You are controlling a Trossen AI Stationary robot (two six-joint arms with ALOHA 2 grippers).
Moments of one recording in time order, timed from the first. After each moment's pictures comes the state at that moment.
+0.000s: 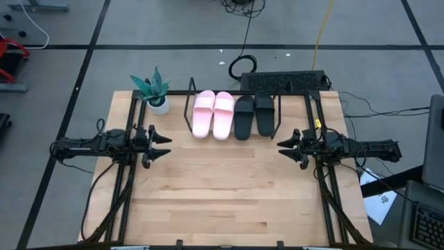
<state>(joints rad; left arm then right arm) -0.03 0.01 0.12 -0.16 -0.04 -0.28 0.03 0.00 0.02 -0.09 0.05 0.47</state>
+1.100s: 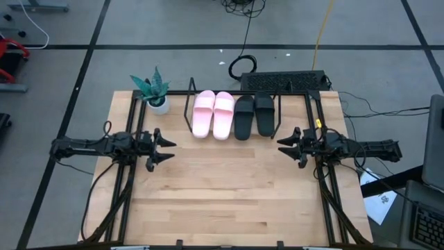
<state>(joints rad) -0.03 0.07 0.01 0.01 0.02 -0.26 0.03 0.01 0.02 -0.04 0.10 0.42</state>
